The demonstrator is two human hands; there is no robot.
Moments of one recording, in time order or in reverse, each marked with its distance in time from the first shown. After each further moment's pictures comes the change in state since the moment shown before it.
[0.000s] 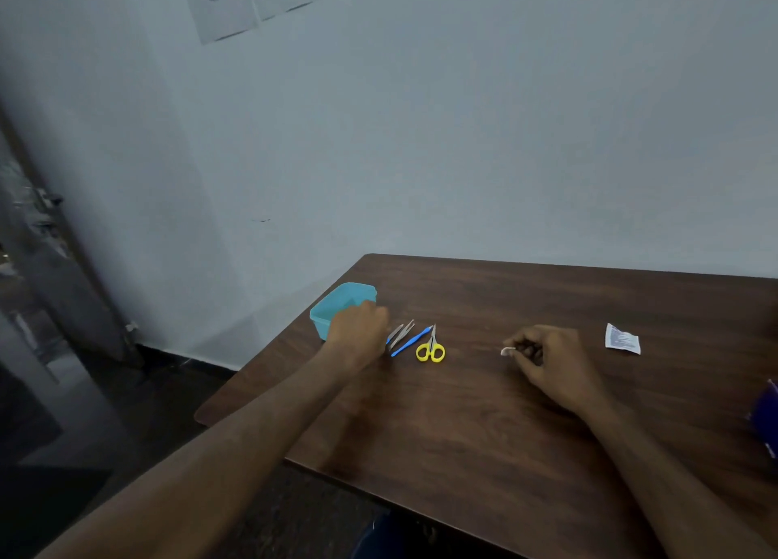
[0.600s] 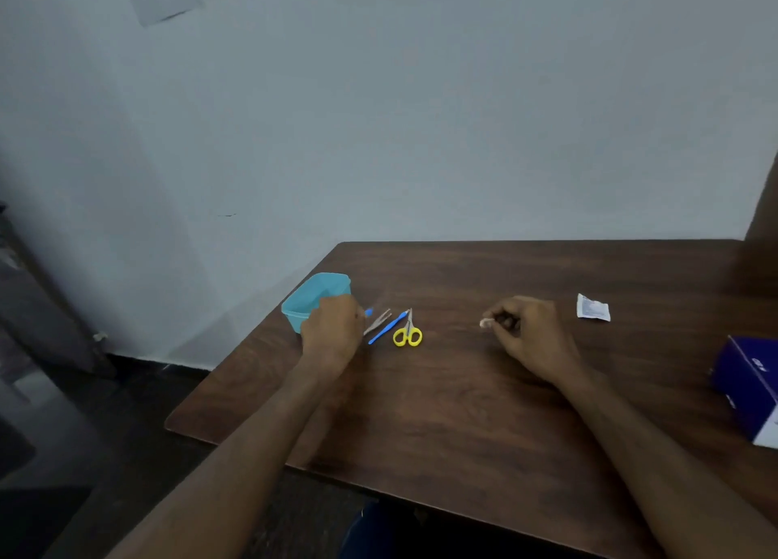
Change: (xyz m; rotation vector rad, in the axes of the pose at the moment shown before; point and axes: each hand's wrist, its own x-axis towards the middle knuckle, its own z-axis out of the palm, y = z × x) left_hand -0.012 0.009 0.009 -0.337 0.124 -0.254; right_hand -0.002 -0.007 -0.008 -0.029 0.055 0.010
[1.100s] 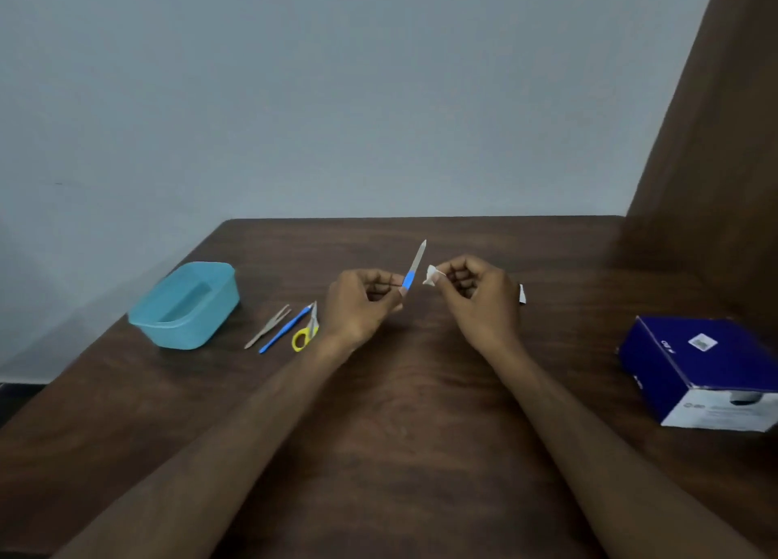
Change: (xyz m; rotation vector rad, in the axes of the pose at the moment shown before) left_hand 0.015 0.136 0.063 -1.106 -0.338 0.126; right_hand 0.017 0.017 -0.005 0.200 0.335 0.346
